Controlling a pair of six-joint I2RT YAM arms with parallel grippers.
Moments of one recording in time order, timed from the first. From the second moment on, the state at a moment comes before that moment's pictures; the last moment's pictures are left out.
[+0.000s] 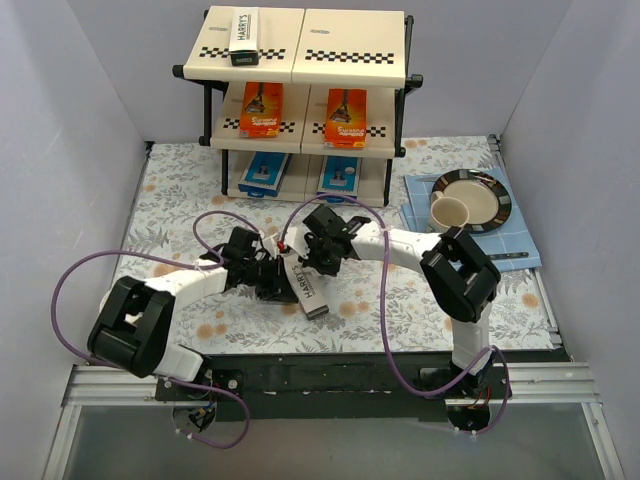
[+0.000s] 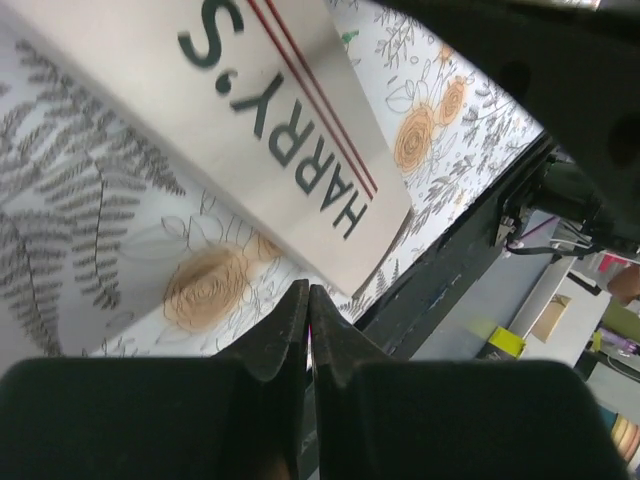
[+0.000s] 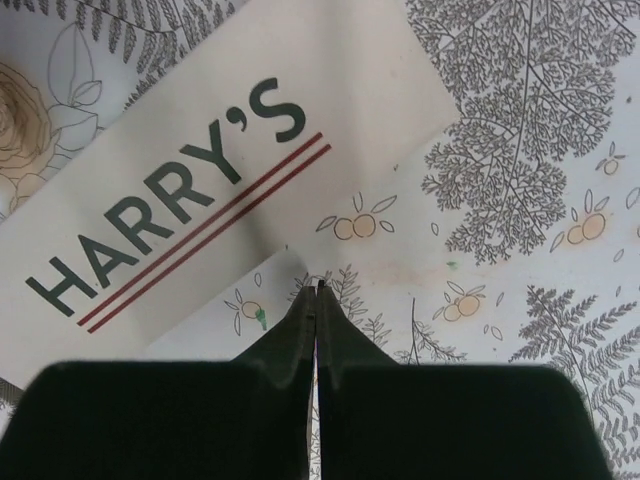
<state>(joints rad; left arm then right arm) -0.43 1.43 0.63 -0.20 0.67 -0.52 0.88 1.93 1.33 -0.49 -0.20 -0.50</state>
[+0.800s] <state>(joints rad) -0.22 1.61 0.92 -0.22 0.40 -0.49 1.01 1.57 1.08 -0.61 -0.39 -0.51</state>
